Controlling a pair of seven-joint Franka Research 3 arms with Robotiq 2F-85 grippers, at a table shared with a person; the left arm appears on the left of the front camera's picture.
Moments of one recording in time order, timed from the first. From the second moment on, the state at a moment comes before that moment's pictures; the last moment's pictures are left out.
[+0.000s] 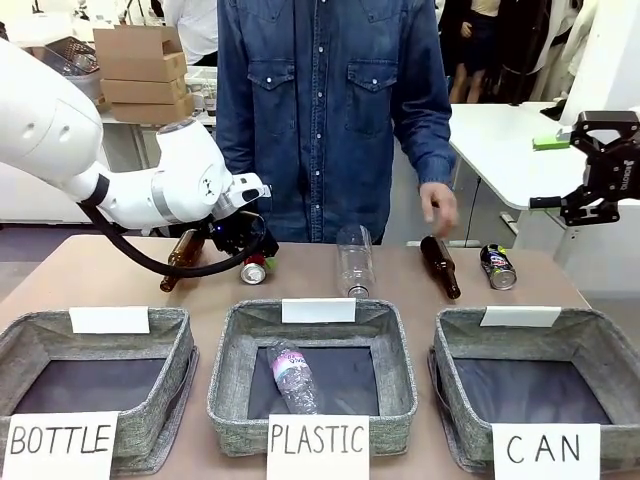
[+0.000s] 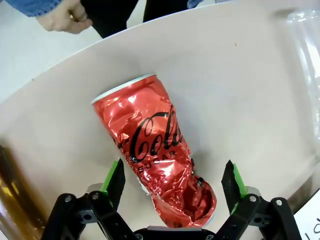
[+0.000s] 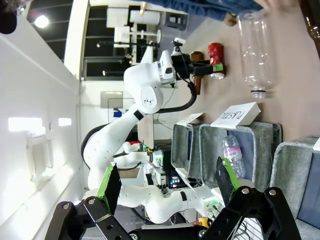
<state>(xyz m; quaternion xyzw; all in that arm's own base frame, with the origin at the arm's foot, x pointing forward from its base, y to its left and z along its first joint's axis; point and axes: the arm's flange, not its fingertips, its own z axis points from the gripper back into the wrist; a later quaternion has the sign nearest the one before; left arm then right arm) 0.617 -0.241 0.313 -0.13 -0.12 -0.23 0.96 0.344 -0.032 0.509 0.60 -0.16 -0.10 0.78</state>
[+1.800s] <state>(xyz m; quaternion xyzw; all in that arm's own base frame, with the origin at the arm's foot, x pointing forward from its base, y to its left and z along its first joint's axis) 0.437 0.065 0.553 -0.23 -0.12 -0.23 0.94 0.344 -0.032 0.509 0.60 -0.16 -0.10 0.78</state>
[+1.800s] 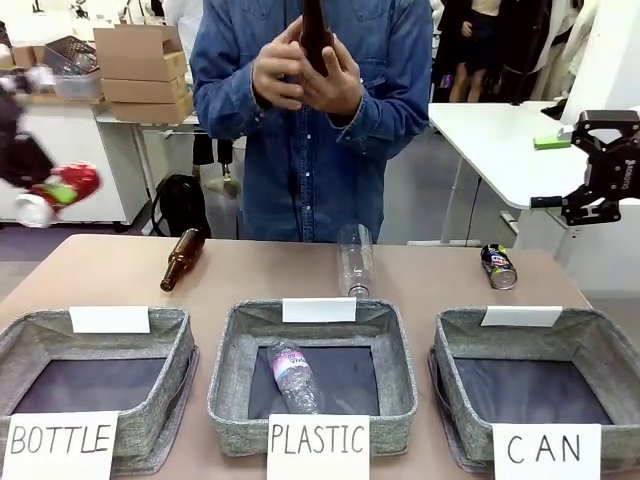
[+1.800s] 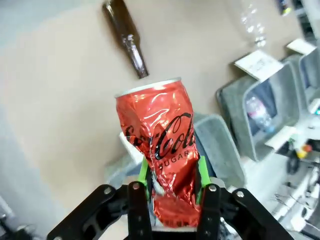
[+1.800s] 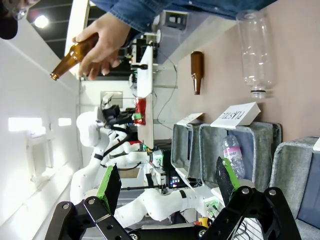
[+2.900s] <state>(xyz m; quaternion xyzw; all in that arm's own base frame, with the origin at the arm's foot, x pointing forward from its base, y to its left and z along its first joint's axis) 0.276 0.219 0.641 -0.30 -0.19 -0.25 0.90 0.345 -0.032 0.510 0.60 -0.16 -0.10 0.78</state>
